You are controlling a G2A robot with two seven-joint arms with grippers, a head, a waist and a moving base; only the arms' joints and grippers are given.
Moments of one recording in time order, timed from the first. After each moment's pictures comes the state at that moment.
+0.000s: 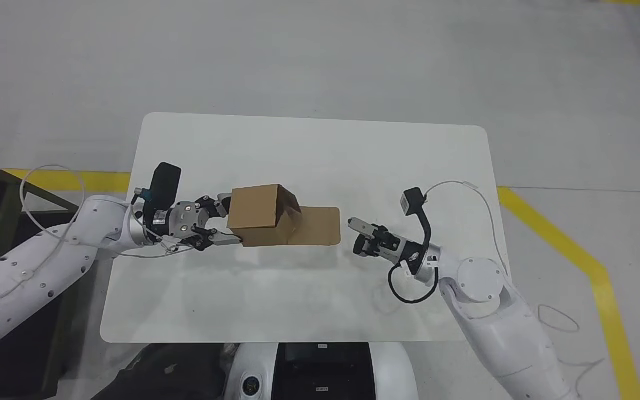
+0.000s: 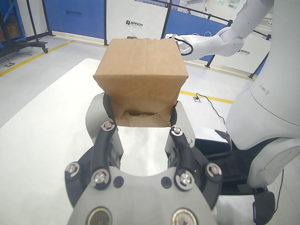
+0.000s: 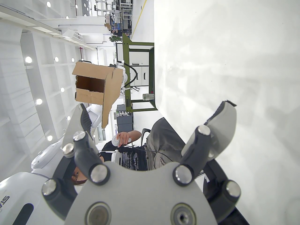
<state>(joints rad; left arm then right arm) 0.75 -0.36 -0.43 -1.51 1.00 -1.01 0.81 -1.38 -1.15 1.14 -1.68 0.25 -0.12 0.73</state>
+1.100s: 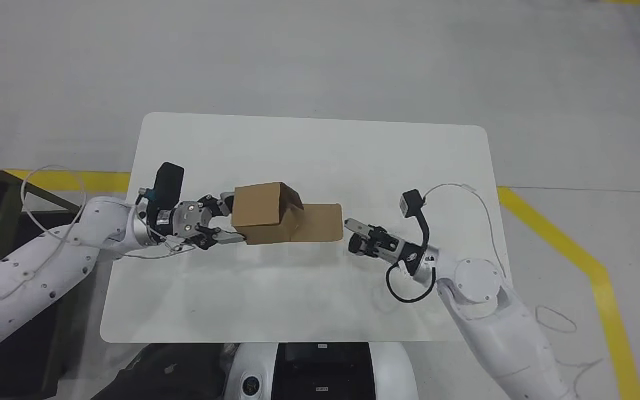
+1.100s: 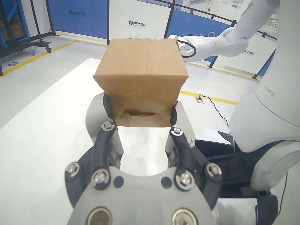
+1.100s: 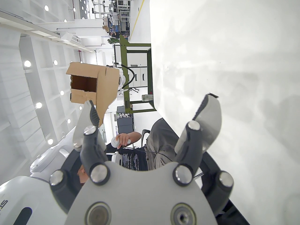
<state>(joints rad) 0.77 -0.37 -0.45 -1.52 0.95 -0.98 0.75 -1.38 -1.15 1.13 -1.66 0.25 -0.10 0.70</state>
